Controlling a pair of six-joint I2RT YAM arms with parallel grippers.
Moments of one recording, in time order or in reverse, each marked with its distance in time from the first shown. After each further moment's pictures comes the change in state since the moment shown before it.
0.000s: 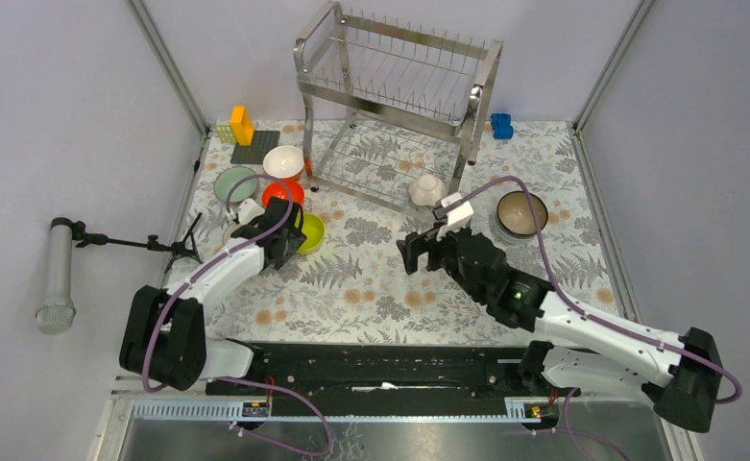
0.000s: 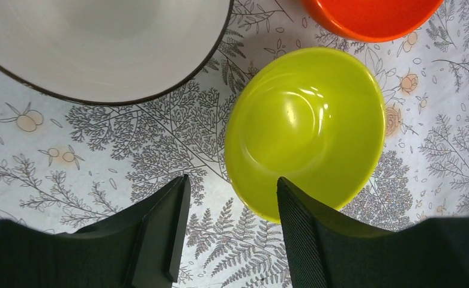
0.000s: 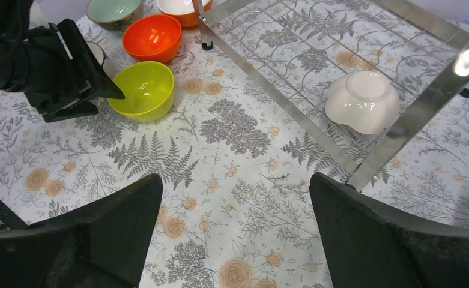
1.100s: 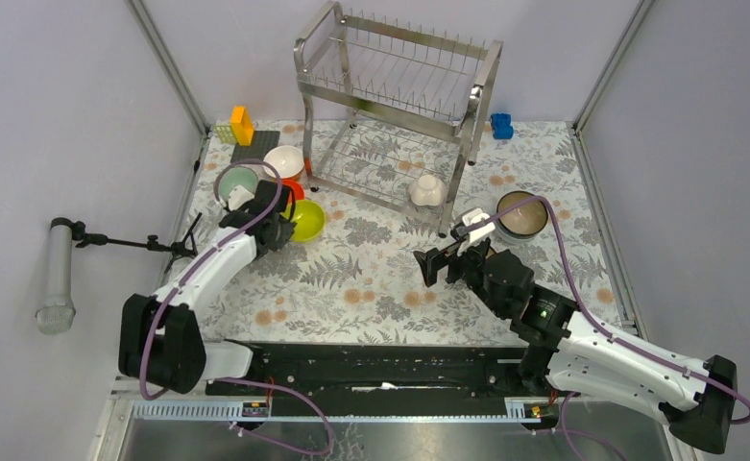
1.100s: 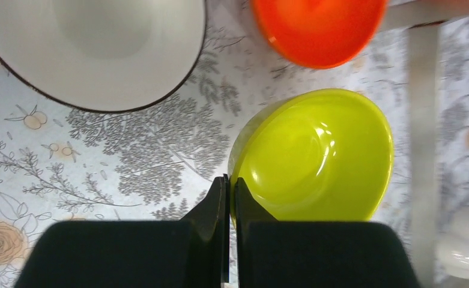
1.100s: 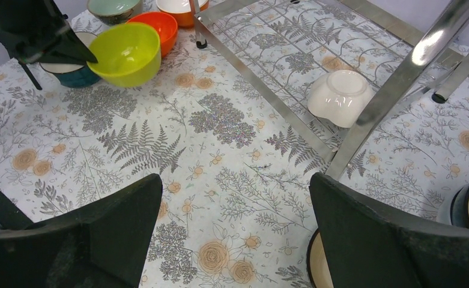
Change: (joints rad) left arm 0.042 0.017 0.138 -0.134 0.040 -0.024; right arm 0.000 -0.241 -0.127 -0.045 -0.014 -0.081
